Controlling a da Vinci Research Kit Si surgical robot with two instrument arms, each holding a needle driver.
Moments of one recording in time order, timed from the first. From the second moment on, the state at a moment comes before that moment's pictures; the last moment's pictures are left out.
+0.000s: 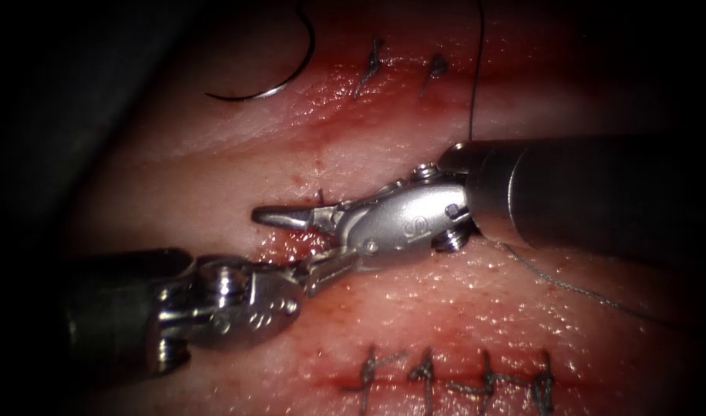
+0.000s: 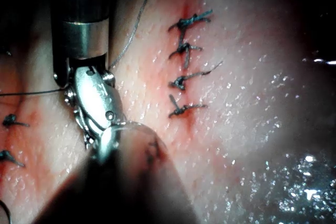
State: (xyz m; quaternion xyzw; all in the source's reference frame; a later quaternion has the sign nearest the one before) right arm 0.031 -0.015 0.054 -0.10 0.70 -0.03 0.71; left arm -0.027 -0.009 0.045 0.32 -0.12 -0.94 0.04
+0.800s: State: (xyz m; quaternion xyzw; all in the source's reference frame) right arm 0.029 -0.014 0.054 -0.11 0.67 0.00 0.74; left arm -0.024 -0.011 0.045 0.33 -0.11 -0.94 0.05
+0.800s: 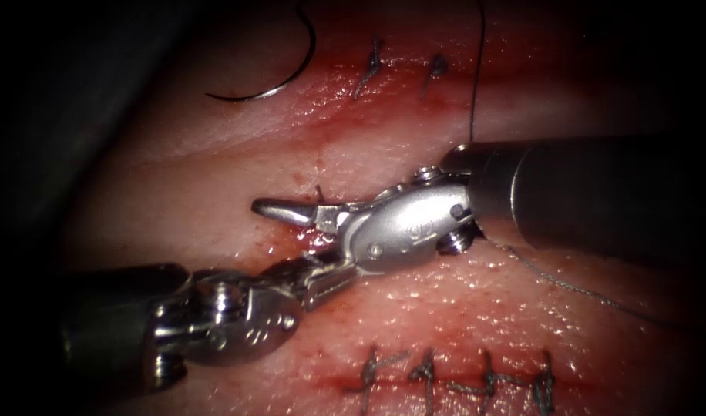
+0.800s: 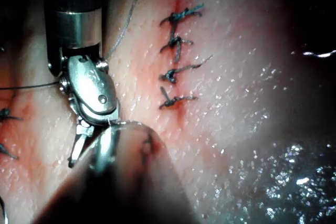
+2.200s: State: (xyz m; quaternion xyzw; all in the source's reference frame) right arm 0.015 -0.011 0.051 -0.12 0.60 0.07 0.79; left arm -0.004 -0.017 0.055 0.37 0.18 -0.87 -0.27
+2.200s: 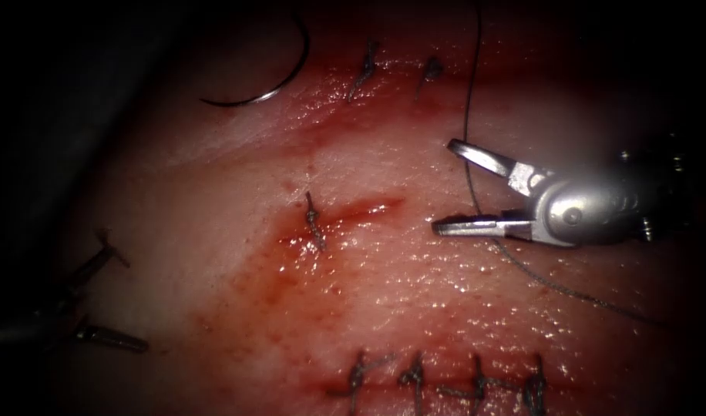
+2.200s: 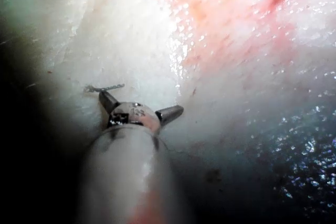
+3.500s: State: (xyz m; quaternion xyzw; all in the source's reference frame) right arm 0.014 -0.011 0.051 -0.09 0.60 0.08 0.79; left arm -0.014 -0.002 0.044 0.40 -0.03 -0.90 -0.18
